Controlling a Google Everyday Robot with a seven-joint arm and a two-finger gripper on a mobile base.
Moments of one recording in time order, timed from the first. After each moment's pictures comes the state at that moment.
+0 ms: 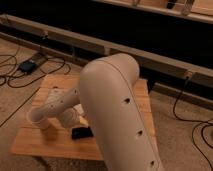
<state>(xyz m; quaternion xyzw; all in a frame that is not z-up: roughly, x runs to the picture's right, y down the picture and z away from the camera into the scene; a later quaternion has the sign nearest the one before) -0.151 0.231 0.810 -0.21 0.31 0.52 0.77</state>
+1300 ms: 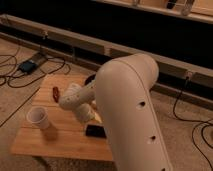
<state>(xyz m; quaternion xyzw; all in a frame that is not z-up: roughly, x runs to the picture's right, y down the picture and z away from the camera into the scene) -0.068 0.218 0.818 -0.19 0.36 0.57 0.72</state>
